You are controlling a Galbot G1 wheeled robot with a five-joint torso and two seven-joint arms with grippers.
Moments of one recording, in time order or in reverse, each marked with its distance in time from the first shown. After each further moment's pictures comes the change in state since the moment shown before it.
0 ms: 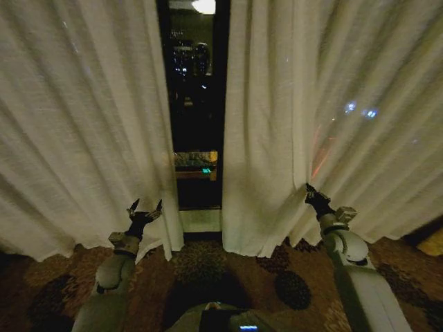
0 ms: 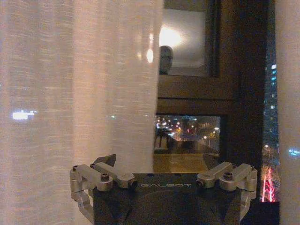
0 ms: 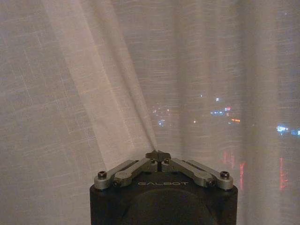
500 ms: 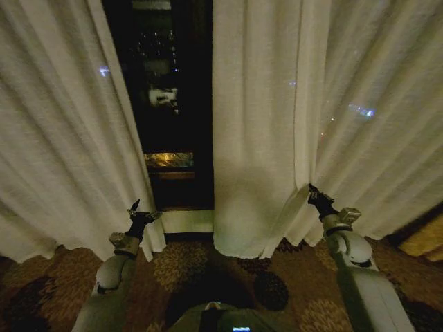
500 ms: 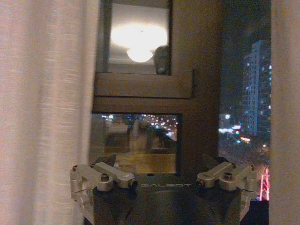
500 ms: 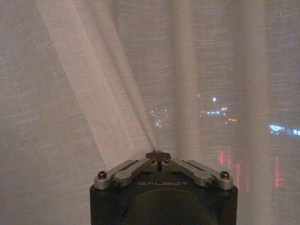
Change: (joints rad) left arm 0.001 -0.002 0.001 0.001 0.000 -0.002 0.003; right arm -0.009 -0.005 0.016 0.001 0.011 0.003 -0.002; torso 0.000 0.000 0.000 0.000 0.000
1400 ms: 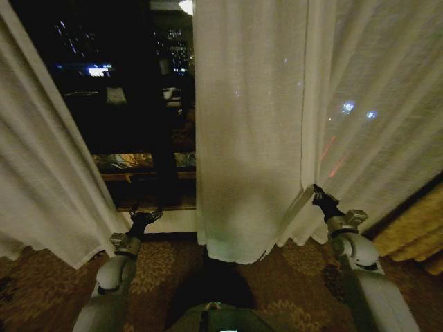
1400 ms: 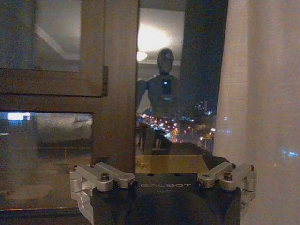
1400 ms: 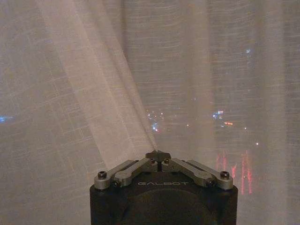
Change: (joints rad) left arm 0.006 -0.004 0.002 -0.008 0.003 -0.002 0.004; right arm -0.030 -0.003 0.037 0.015 0.016 0.014 -0.004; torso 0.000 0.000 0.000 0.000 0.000
